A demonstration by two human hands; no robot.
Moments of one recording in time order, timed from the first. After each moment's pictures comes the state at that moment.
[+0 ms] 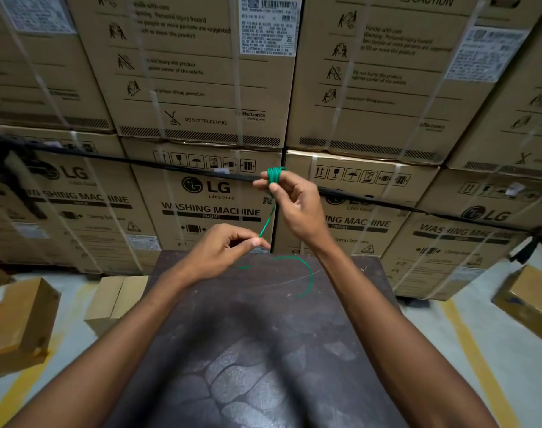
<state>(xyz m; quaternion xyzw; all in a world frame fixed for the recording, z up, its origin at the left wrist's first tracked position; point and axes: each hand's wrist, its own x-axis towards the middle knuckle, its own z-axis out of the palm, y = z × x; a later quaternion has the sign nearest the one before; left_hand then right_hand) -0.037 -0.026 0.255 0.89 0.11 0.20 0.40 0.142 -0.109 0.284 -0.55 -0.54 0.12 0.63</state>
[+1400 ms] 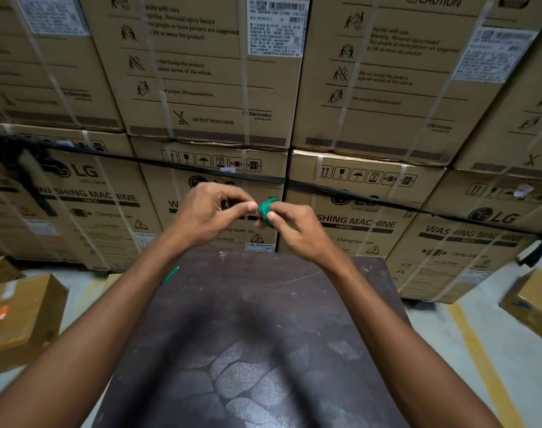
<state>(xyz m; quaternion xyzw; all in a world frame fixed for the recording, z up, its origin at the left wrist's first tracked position) -0.048 -0.003 0.307 0.90 0.13 0.31 0.28 0.130 -0.137 0.267 -0.62 -0.64 0.11 0.45</state>
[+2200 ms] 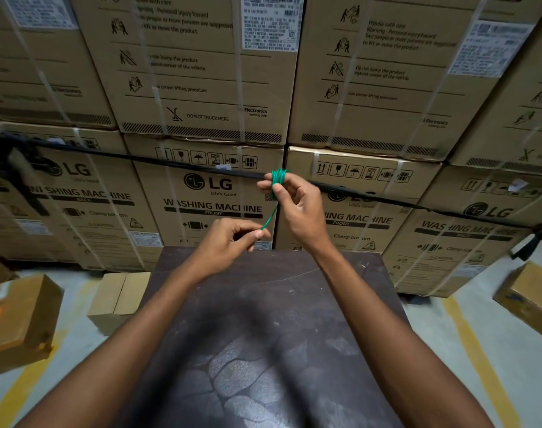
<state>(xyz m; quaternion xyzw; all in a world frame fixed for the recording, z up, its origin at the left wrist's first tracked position) -0.032 -0.023 0.241 0.87 0.13 0.26 0.41 0.130 -0.115 0.272 -0.55 -0.50 0.14 0.66</state>
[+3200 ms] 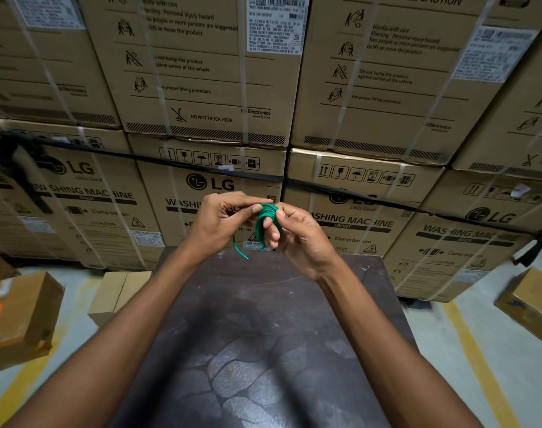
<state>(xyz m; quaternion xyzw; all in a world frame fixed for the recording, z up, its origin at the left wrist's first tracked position) -0.031 -0.014 0.274 0.82 0.07 0.37 0.43 0.109 -0.149 0.264 -0.36 -0.42 0.50 0.67</state>
